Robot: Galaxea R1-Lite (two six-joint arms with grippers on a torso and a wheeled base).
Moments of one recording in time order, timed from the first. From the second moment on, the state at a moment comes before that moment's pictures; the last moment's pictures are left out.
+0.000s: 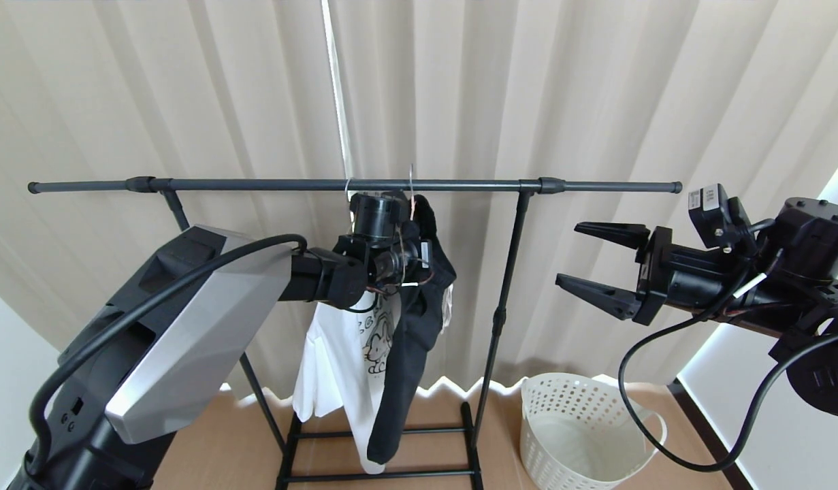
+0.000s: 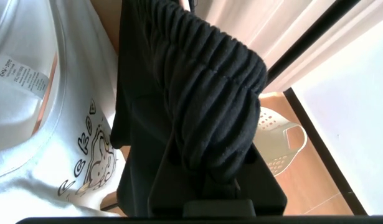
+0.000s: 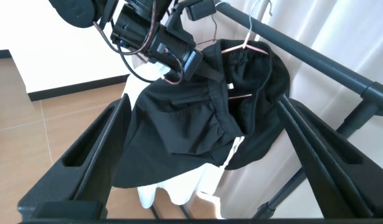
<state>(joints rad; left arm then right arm) -0.49 2.46 -1.85 -0.27 0.05 -0.21 0.13 1.79 -0.68 -1.11 0.89 -0.15</state>
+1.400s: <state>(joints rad) -0.50 2.52 -1.91 -0.22 0.05 -0.21 0.13 1.79 -0.68 -1.11 0.88 -0.15</state>
